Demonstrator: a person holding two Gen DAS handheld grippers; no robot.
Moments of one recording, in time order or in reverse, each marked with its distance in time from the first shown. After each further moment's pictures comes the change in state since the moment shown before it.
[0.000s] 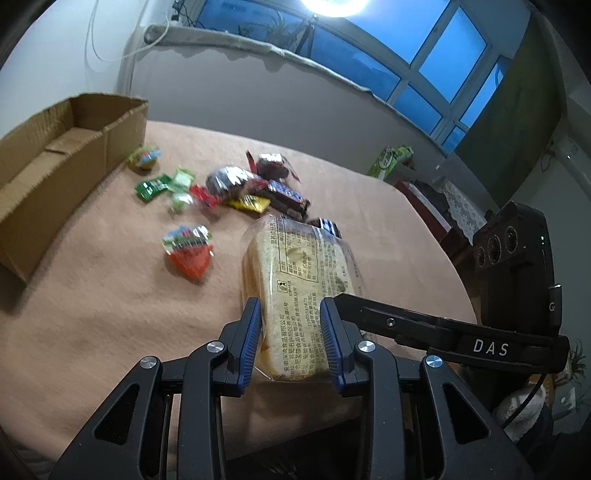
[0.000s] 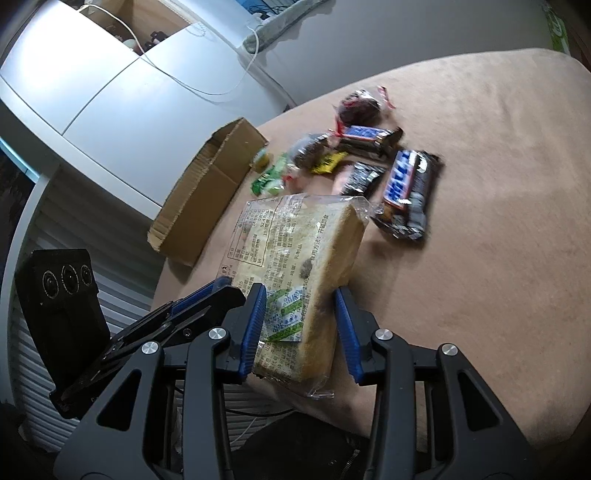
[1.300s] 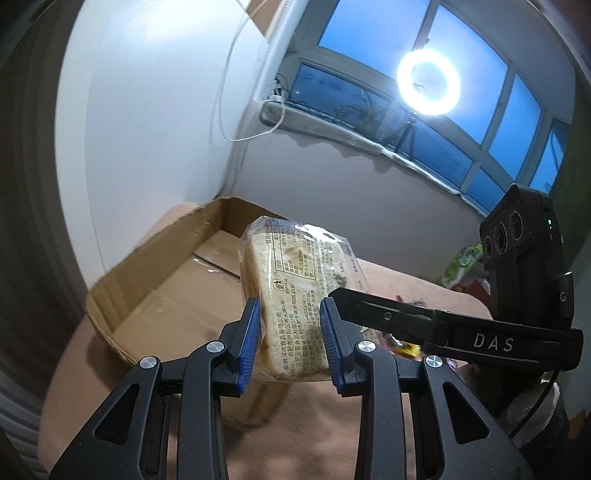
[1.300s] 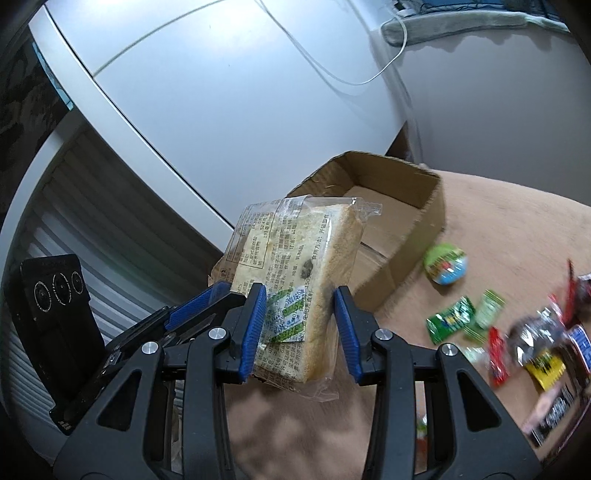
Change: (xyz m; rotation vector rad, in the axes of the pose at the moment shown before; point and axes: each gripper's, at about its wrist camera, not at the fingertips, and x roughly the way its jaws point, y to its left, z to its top) left arm -0.076 0.143 0.089 -0.123 -0.276 0.268; right arm 0.141 0.174 0.114 -0.329 0.080 0.144
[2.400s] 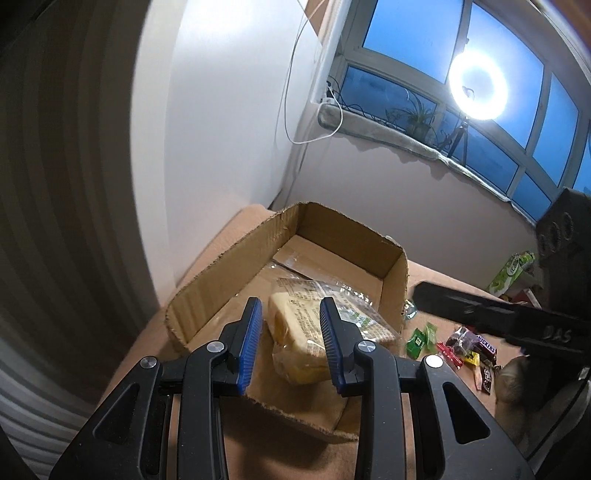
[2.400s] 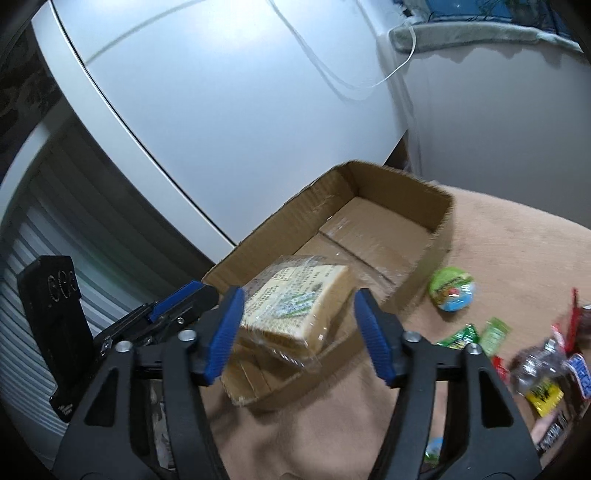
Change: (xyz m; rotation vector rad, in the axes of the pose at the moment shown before) left arm -0.010 0.037 0.001 -0.027 -0.015 0.188; right arm -0.004 0.005 0.009 -0.034 -0.032 -0.056
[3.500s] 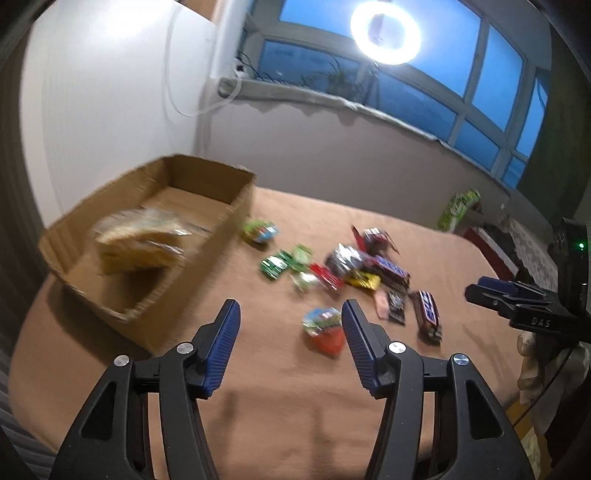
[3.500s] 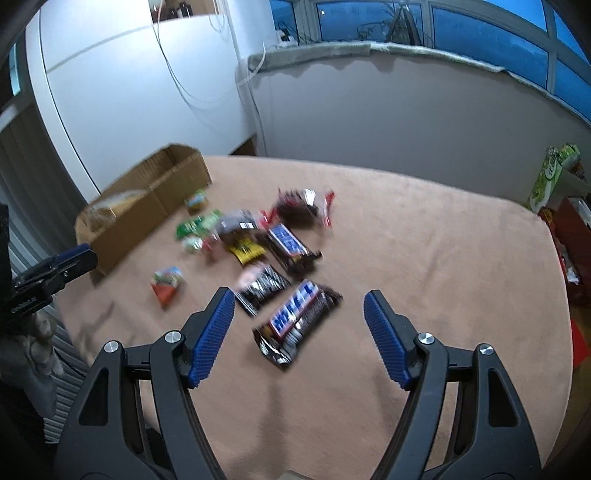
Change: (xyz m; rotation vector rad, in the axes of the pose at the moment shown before) left arm -0.011 -0.136 -0.080 0.168 0.100 -0.177; right arm -0.179 -0.138 -0.118 -0.001 -0.025 -0.469
